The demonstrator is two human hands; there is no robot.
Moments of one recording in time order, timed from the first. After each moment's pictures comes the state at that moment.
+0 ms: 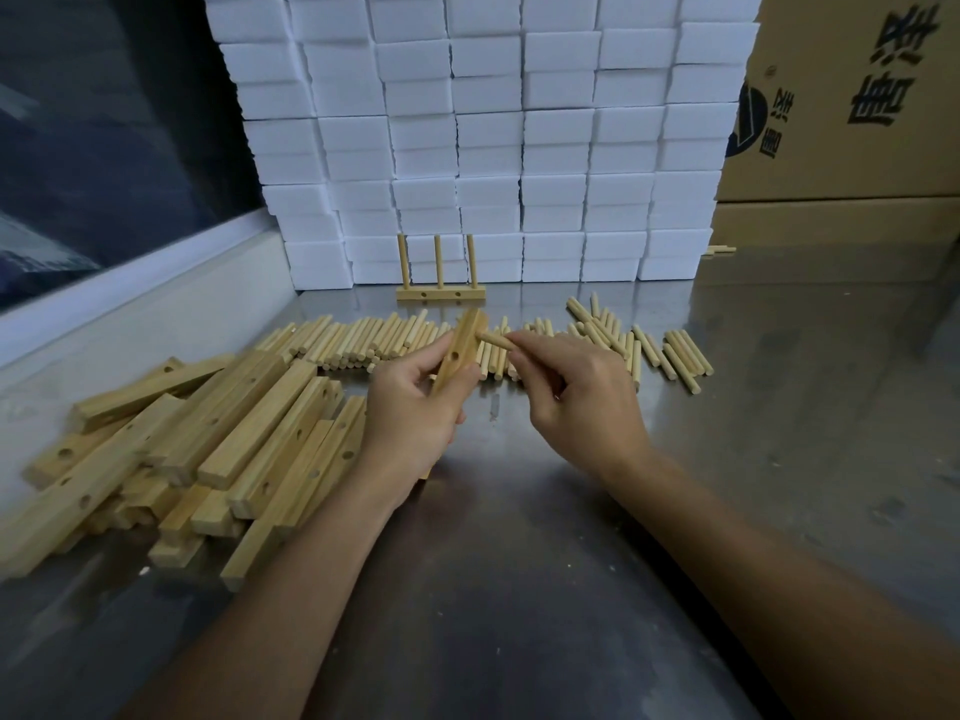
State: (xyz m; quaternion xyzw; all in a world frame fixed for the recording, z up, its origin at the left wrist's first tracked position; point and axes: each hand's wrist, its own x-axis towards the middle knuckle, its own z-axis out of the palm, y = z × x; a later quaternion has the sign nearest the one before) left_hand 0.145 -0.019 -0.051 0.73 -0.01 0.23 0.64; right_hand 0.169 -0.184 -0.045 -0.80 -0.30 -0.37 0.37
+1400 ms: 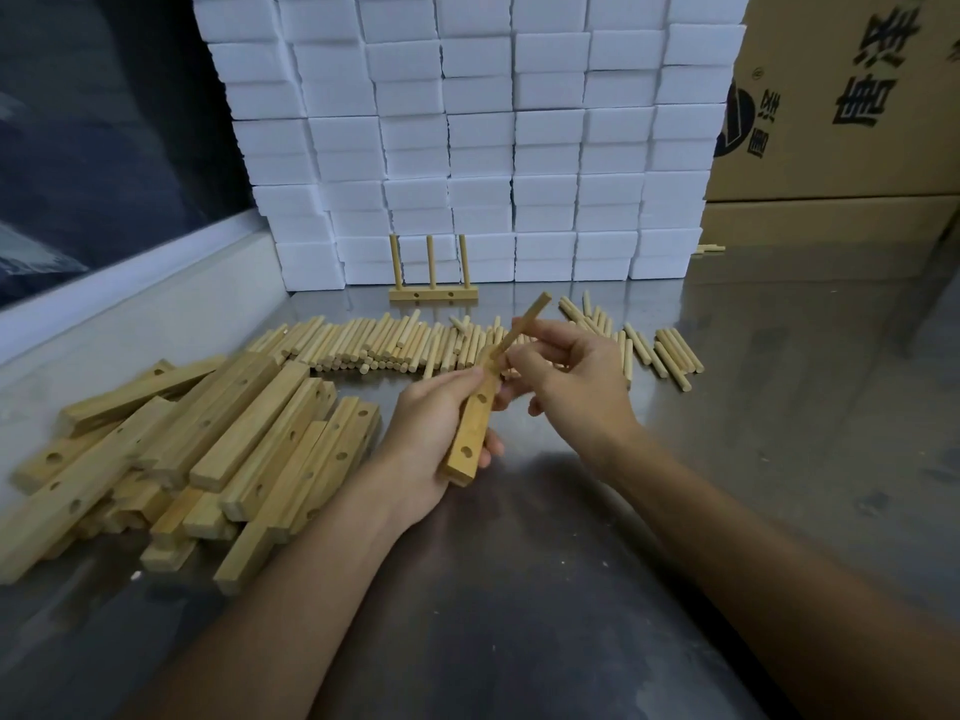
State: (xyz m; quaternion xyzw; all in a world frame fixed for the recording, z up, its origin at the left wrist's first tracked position) left_hand 0.133 -0.039 -0.038 0.61 0.06 0.00 0.79; right_hand 0.163 -0.177 -0.033 -0.70 -0.17 -0.12 0.69
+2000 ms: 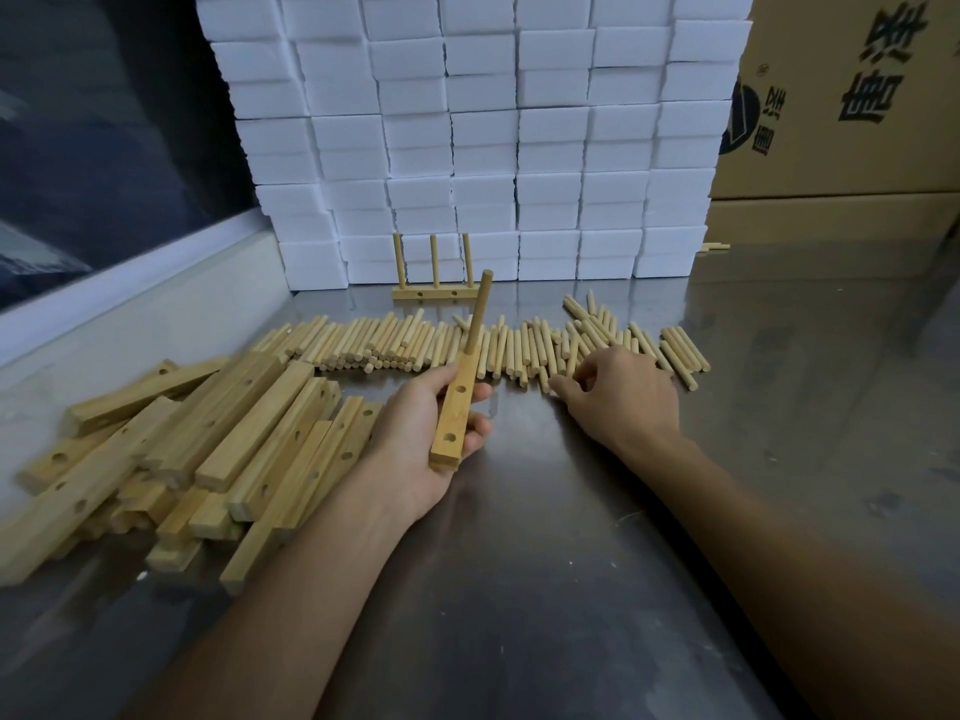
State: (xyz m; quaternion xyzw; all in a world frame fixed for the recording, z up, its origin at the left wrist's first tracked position) left_hand 0.133 -0.032 -0.035 0.52 0.13 -0.01 0.84; right_hand 0.198 -0.209 -0.054 -0.96 -0.02 -0.20 0.21
